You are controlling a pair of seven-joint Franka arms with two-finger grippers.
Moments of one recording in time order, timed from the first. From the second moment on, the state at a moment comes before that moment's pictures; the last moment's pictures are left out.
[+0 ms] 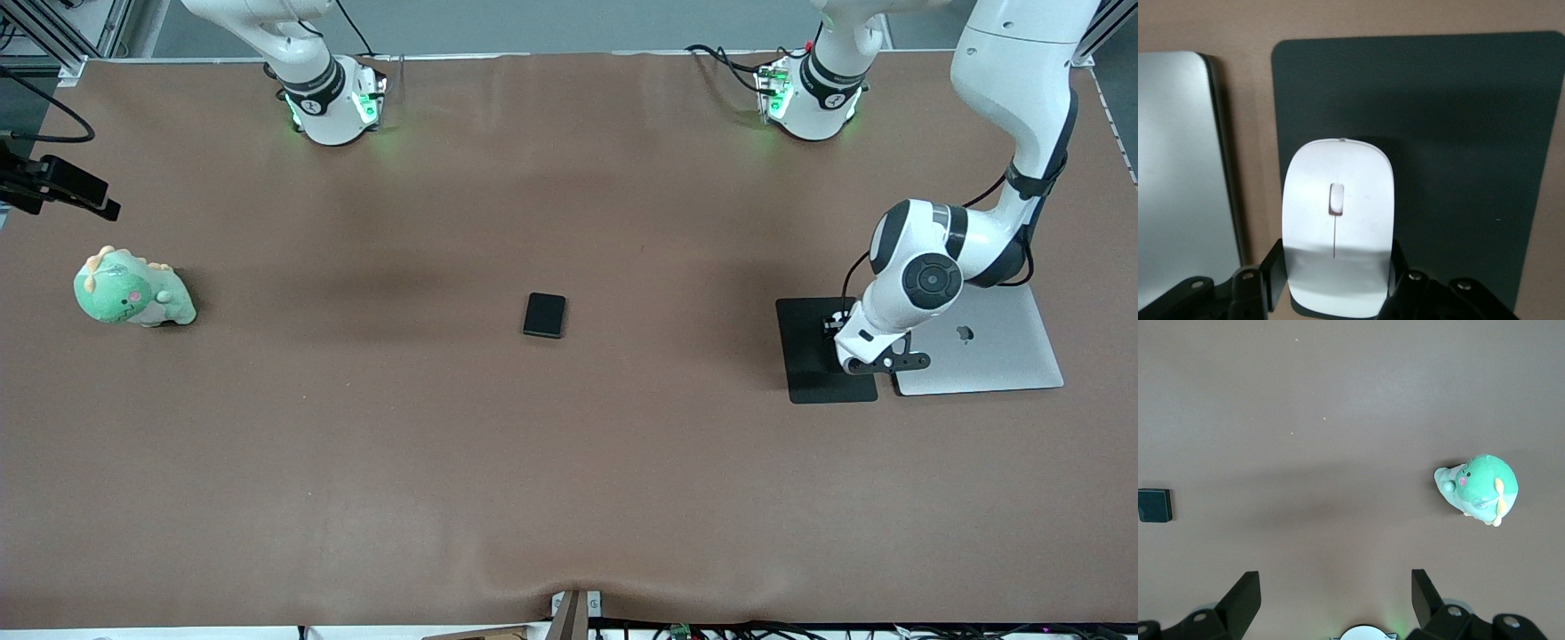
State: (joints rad) left arm 0.05 0.39 -0.15 -2.17 0.29 2.41 -0.34; right arm 0.00 0.00 -0.07 -1.50 0.02 1.41 0.04
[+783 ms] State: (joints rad) left arm 0.05 0.43 -0.18 -2.15 0.29 2.45 -0.34; right arm 0.14 0.15 -0.05 -1.50 0.02 1.47 0.04
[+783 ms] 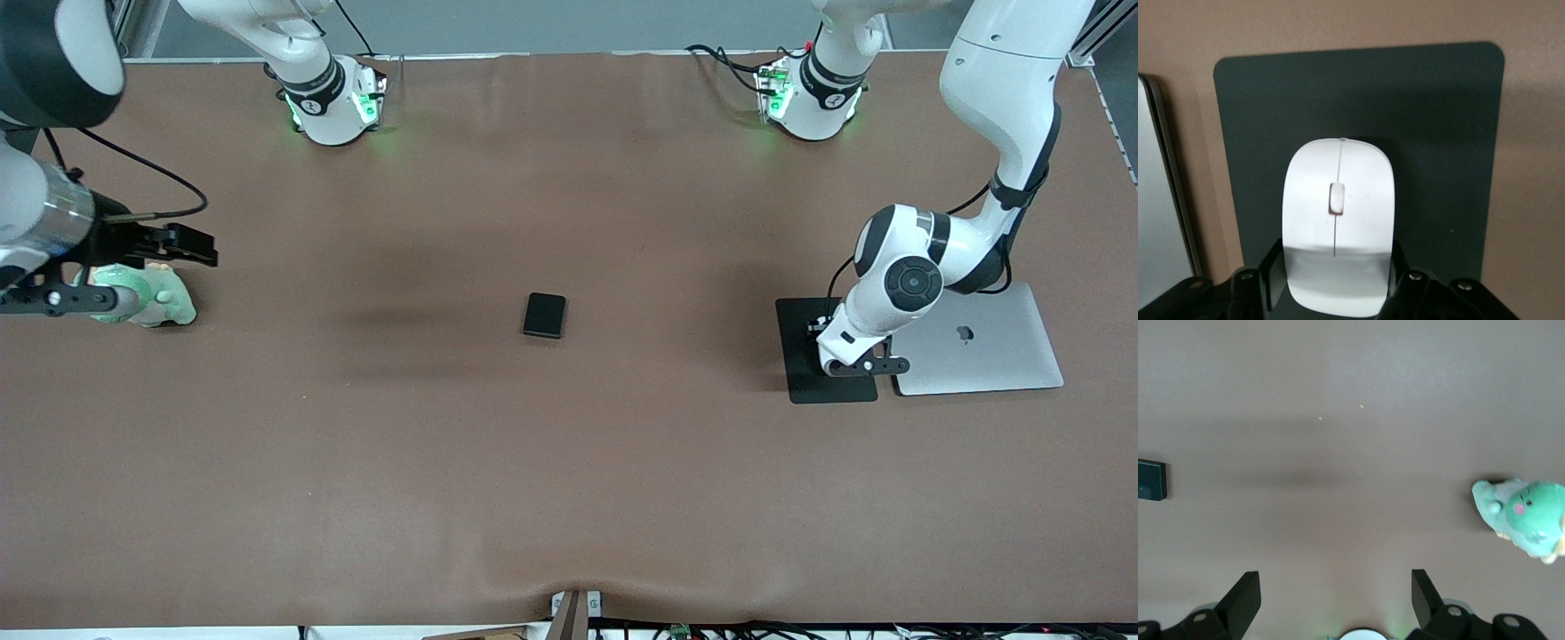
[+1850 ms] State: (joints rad) left arm 0.10 0.17 -0.25 -1.47 0.16 1.57 -0.27; right arm 0.42 0.34 -0.05 -1.50 0.09 1.74 0.34
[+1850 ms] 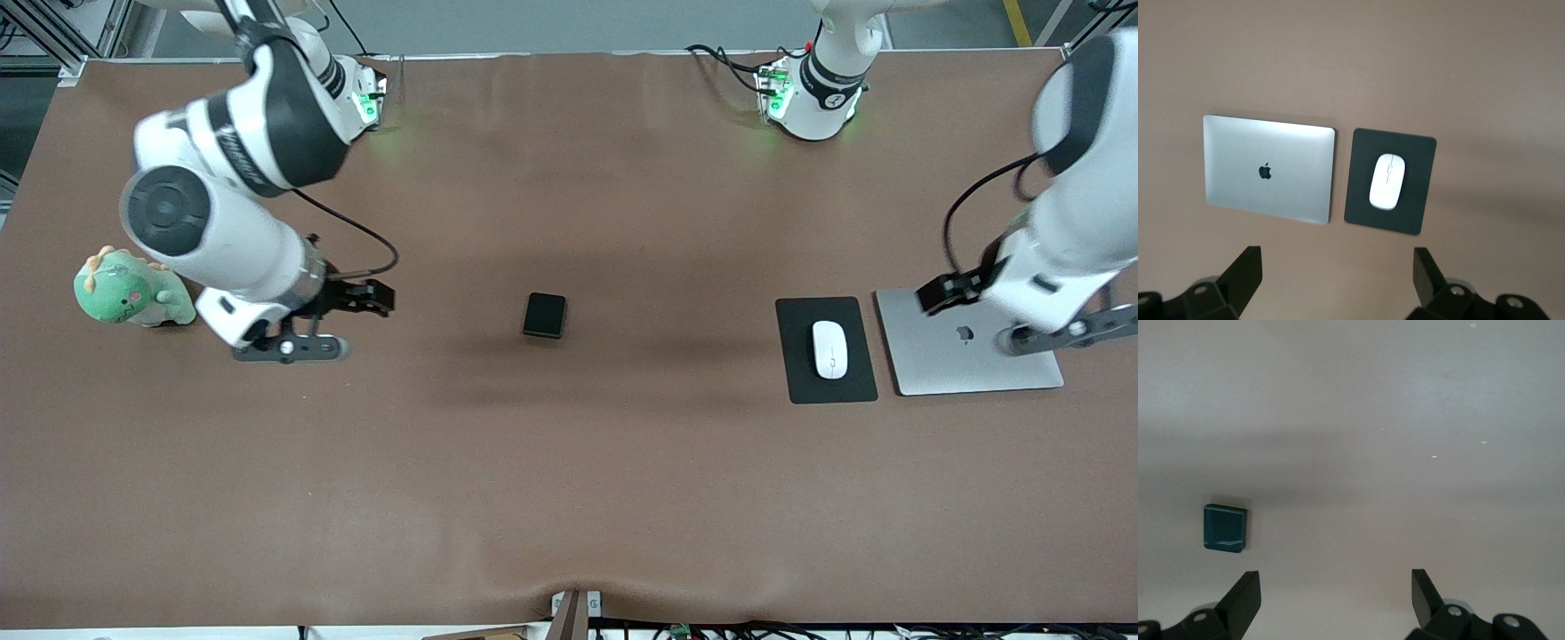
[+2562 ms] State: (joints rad) left arm -0.01 -0.06 -0.08 -1.47 0.05 1.47 -0.16; right arm 0.62 0.58 -0.05 -1.51 0.09 2.02 0.60
